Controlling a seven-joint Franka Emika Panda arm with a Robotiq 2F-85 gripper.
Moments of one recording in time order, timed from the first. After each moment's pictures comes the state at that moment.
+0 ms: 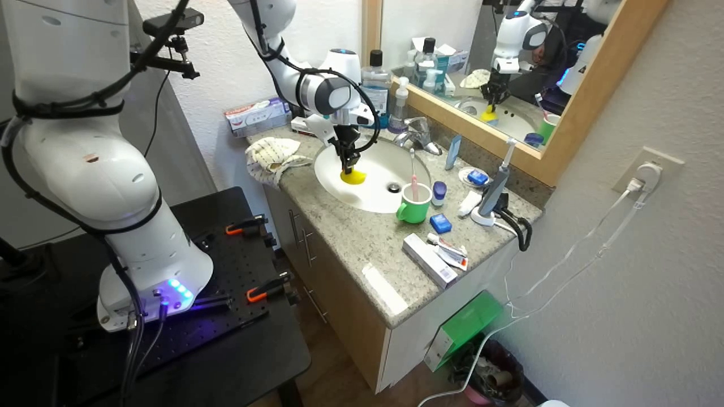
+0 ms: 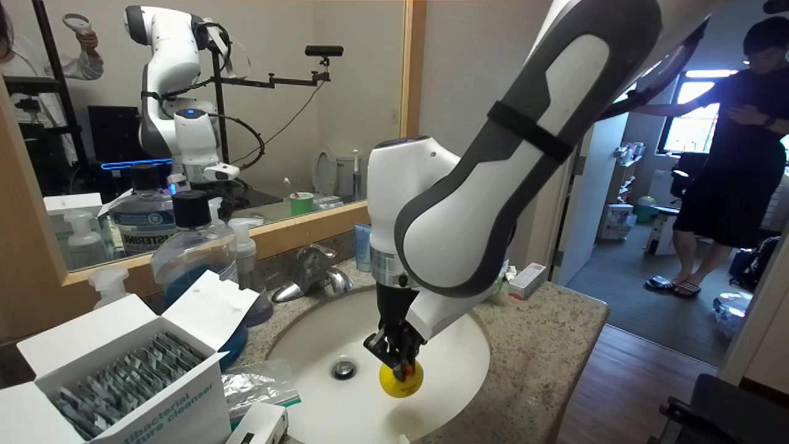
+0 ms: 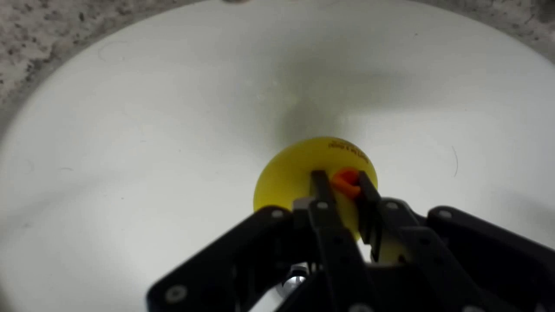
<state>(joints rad) 0.35 0.42 -0.06 -2.24 -0.08 2.63 0.35</state>
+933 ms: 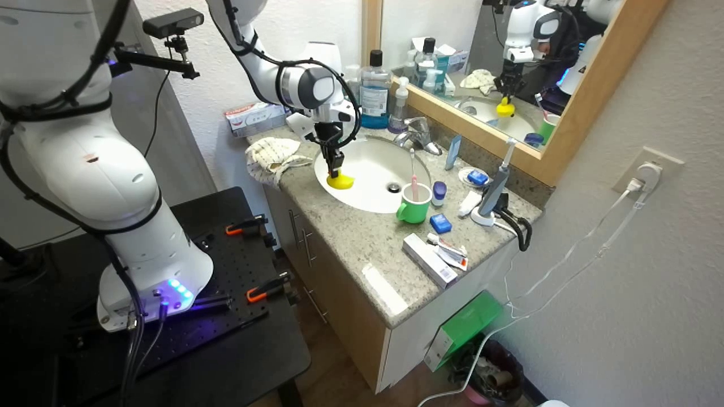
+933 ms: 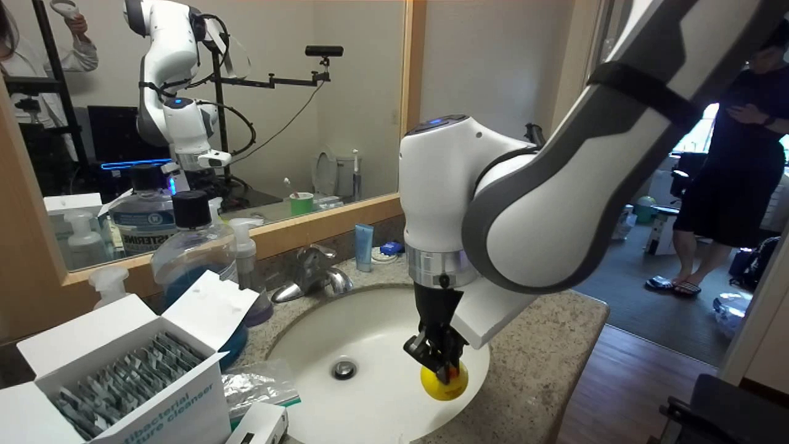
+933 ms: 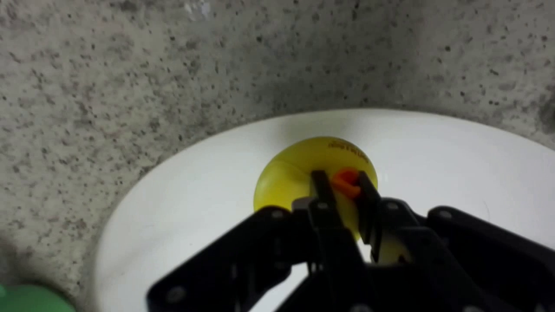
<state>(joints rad) 0.35 0.24 -0.06 -2.43 -0.24 2.59 0.56</state>
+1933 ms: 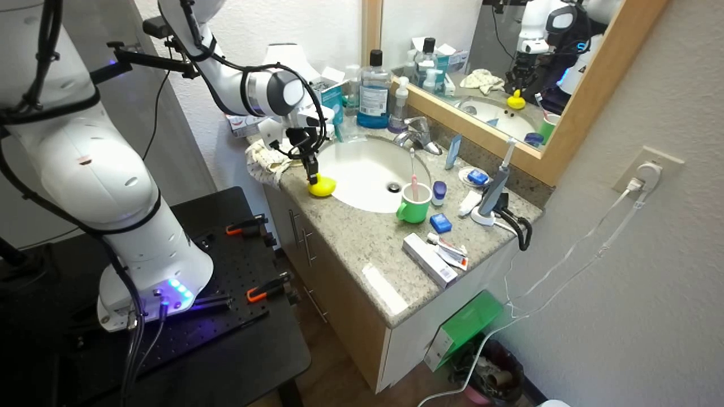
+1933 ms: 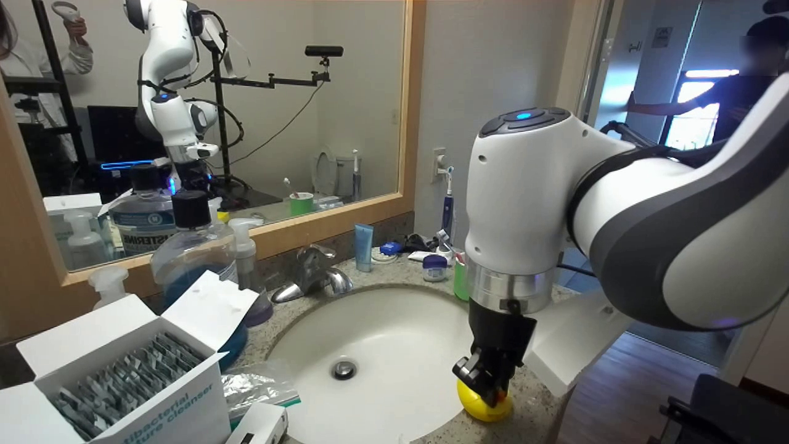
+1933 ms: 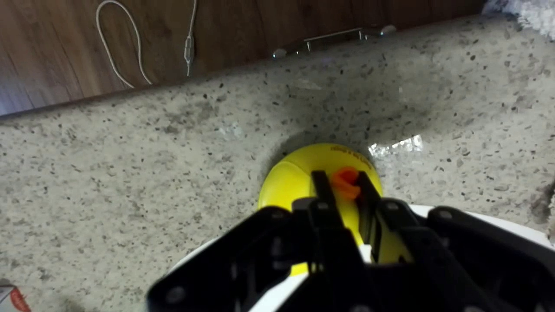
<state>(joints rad) 0.28 0.05 0.04 -2.69 -0.40 2.69 0.80</state>
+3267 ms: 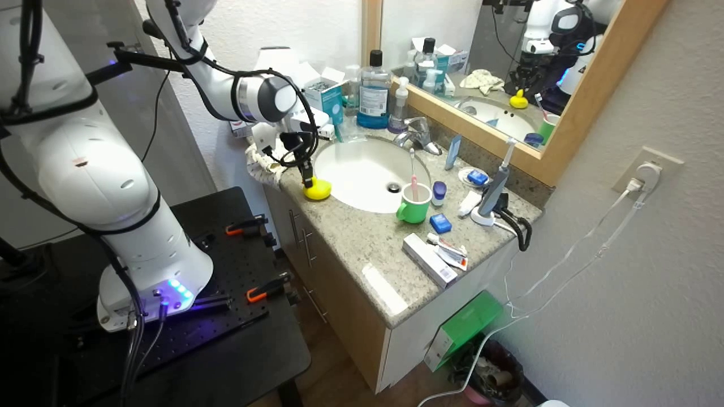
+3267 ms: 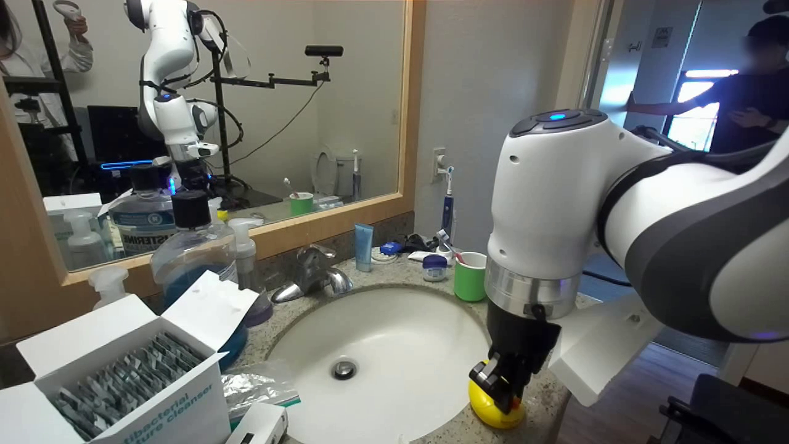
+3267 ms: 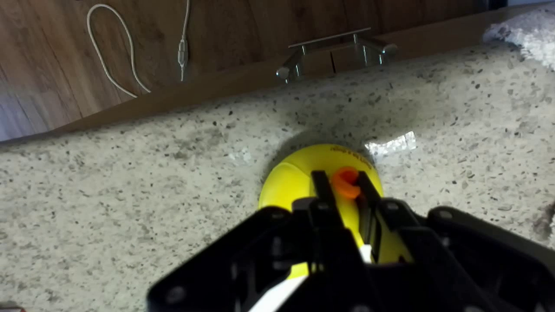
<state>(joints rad) 0.24 0.01 0.07 -2.76 -0.40 2.74 0.80</state>
